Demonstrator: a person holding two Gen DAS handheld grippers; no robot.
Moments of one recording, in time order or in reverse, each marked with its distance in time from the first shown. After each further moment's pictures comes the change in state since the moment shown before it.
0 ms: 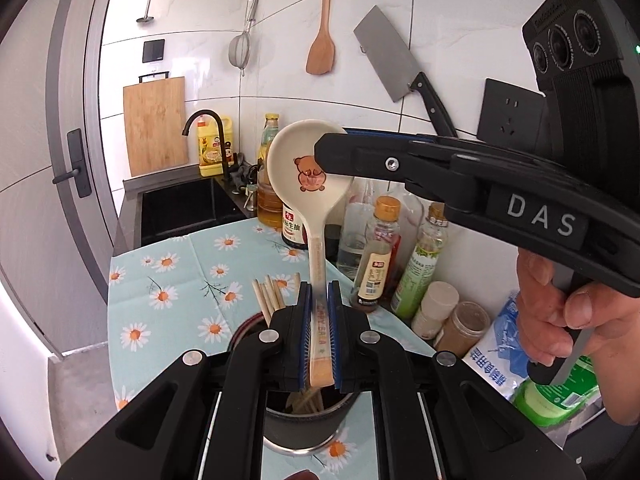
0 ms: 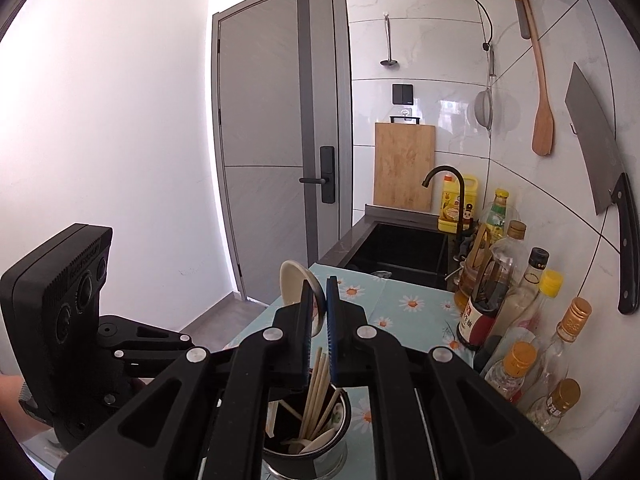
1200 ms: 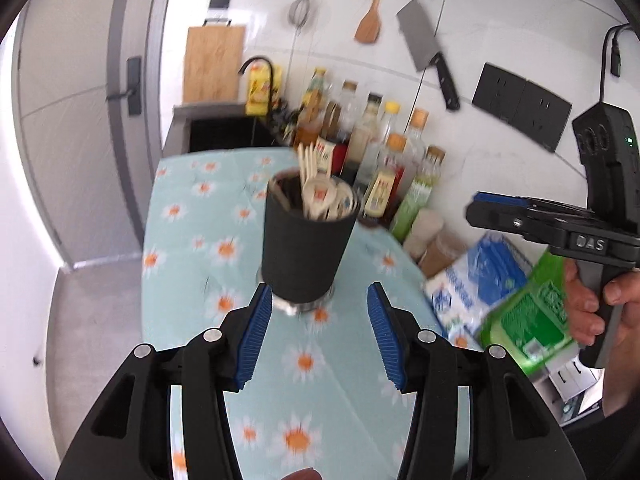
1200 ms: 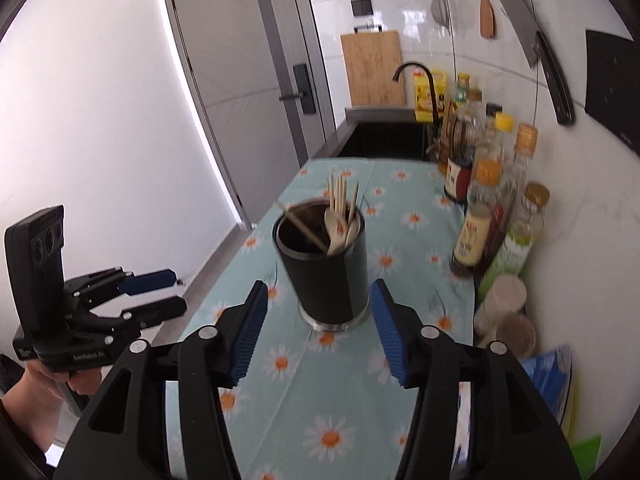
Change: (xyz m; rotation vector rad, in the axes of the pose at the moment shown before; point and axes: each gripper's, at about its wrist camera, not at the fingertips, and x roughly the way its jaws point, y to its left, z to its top) left arm -0.122 -0.023 -0.096 -0.207 0.142 0.088; right arm -0.108 0.036 -0.093 0.200 0.337 -0.022
